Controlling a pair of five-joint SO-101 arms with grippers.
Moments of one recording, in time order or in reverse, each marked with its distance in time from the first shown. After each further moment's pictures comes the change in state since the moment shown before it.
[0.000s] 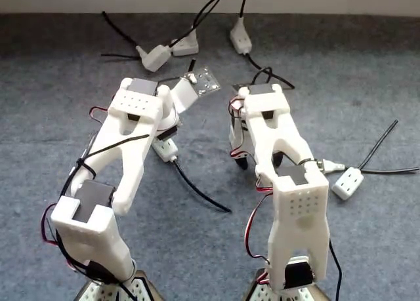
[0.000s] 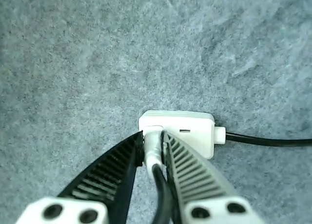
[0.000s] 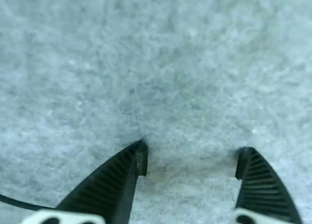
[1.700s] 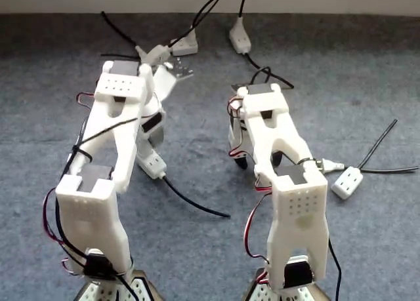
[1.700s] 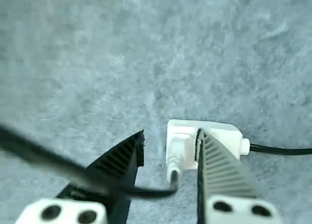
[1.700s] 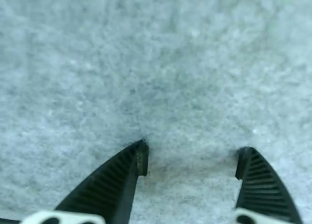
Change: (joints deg) left arm -7.7 9.6 -18.2 17.8 5.4; right arm 0.1 0.0 0.0 0.0 0.0
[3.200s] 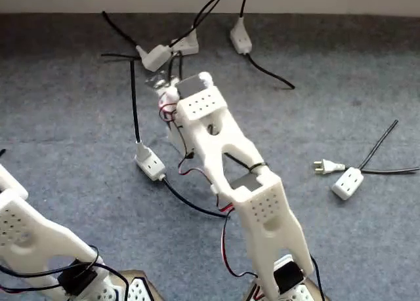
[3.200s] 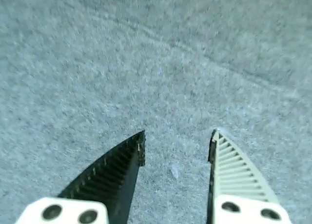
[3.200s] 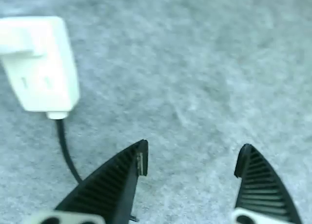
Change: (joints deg) left arm -53.8 5.5 -33.1 12.9 15.6; right arm -24.5 1.4 -29.3 12.6 11.3
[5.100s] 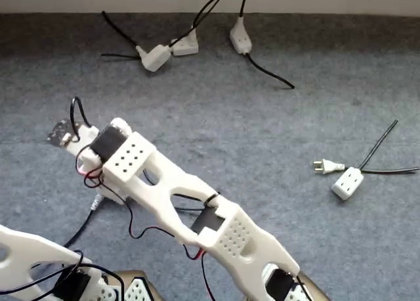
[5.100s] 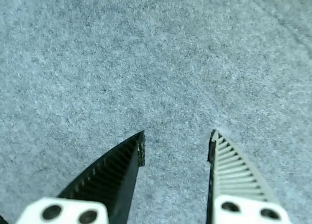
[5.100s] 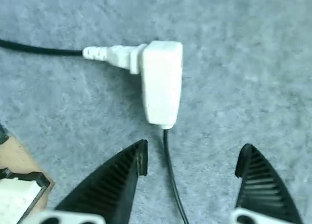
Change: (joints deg) left arm -18.7 16.4 -13.7 -8.0 2.5; right arm -24.4 -1.1 -5.5 0.0 -1.8
